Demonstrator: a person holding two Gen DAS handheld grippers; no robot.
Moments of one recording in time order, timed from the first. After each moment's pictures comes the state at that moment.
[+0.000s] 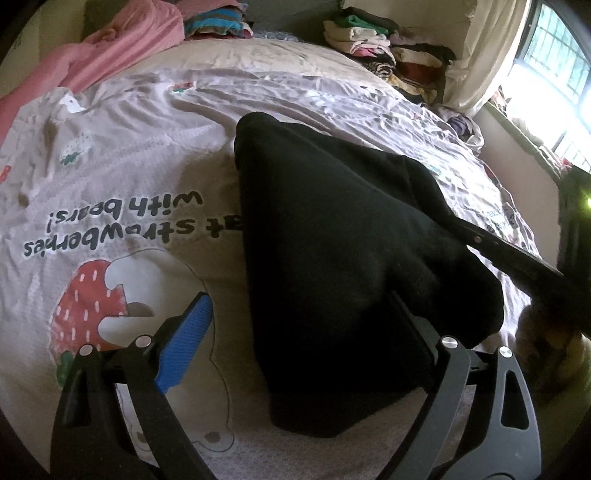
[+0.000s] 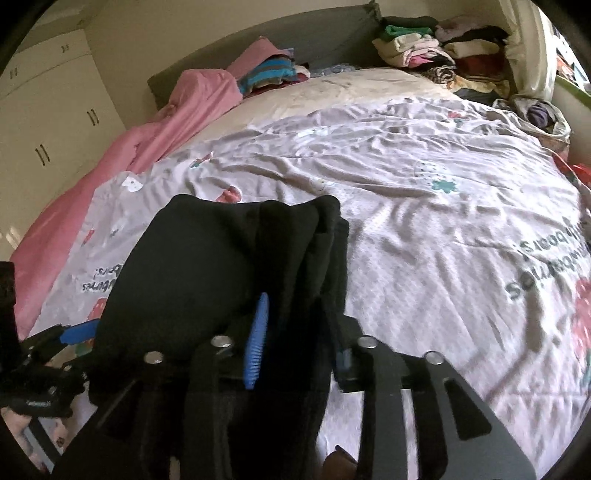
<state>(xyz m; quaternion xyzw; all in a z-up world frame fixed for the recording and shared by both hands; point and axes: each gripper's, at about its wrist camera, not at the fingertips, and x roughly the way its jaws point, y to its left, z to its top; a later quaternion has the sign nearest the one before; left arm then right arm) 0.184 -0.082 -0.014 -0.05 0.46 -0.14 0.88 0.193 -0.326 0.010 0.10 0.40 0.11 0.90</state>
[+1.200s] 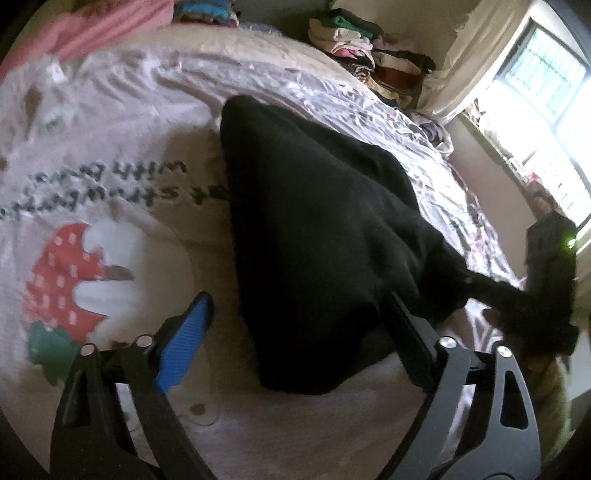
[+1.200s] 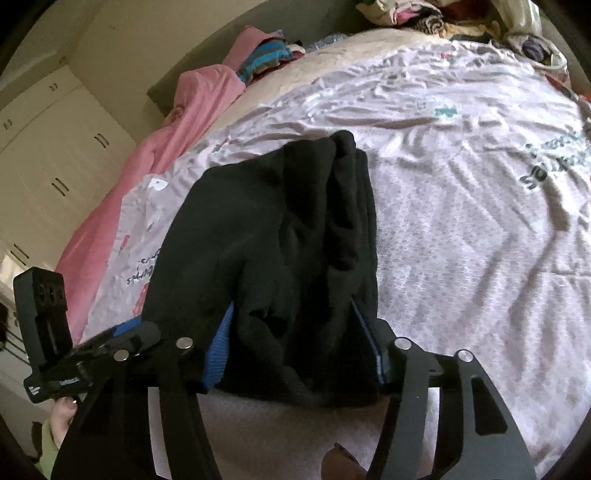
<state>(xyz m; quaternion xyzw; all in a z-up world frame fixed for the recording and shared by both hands) 0.169 -0.066 -0.025 -0.12 0.47 -0.21 0.85 0.155 -0.322 -0.006 0.21 0.44 0.15 0.86</state>
